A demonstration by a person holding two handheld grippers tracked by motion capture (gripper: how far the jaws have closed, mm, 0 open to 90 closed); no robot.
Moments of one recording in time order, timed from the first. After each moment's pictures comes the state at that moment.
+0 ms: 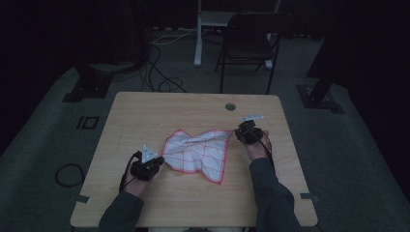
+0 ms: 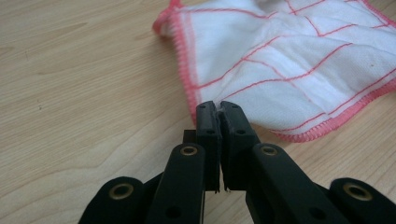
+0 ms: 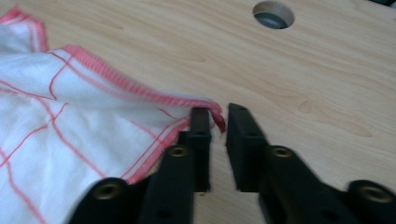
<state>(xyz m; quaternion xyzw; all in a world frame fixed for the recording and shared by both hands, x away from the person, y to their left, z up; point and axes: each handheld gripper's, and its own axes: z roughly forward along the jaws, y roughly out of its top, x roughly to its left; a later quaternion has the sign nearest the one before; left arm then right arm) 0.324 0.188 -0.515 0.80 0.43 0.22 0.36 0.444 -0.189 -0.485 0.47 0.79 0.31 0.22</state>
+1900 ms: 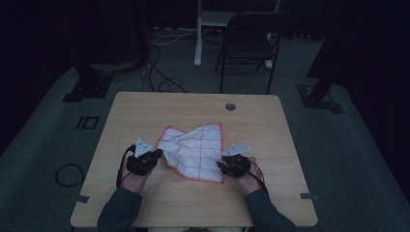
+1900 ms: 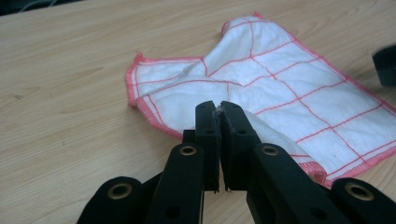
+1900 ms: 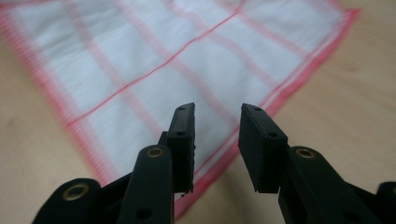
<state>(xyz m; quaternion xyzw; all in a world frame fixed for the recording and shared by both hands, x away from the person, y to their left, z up) 0.325 0.192 -0.481 0.78 0.44 0.22 0.40 0.339 -0.143 -0.515 0.35 0.86 0.35 0.16</state>
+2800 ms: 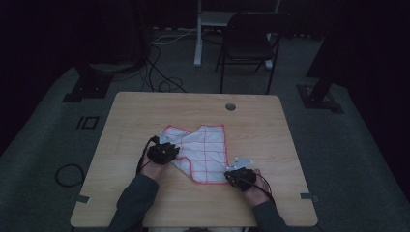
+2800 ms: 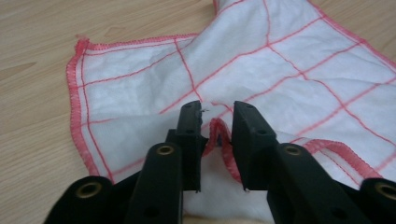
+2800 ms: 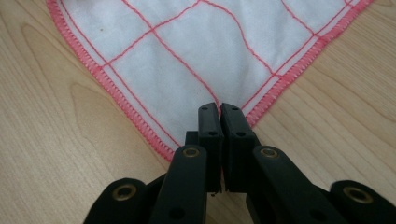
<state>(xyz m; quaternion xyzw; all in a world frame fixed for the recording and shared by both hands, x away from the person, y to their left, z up) 0.378 0.145 -0.507 0.80 0.44 0.18 0.36 0.312 -0.162 -0.532 0.33 0.88 0.31 0.16</state>
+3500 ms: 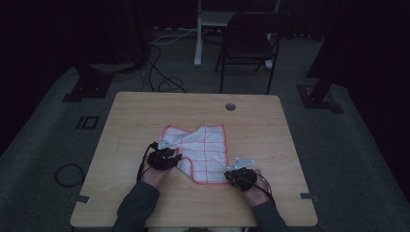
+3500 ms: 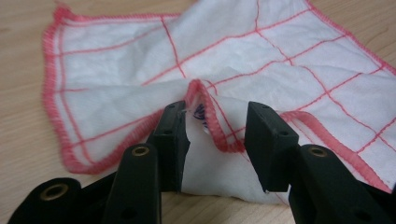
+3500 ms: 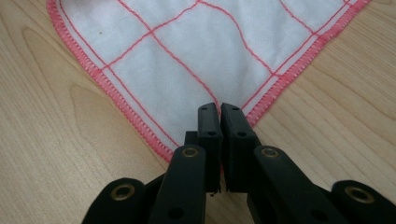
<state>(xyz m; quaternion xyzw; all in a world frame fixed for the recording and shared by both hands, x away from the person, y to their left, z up) 0.363 0.143 -0.521 0.79 0.46 0.15 0.37 0.312 -0.164 -0.533 0.34 0.87 0.31 0.15</state>
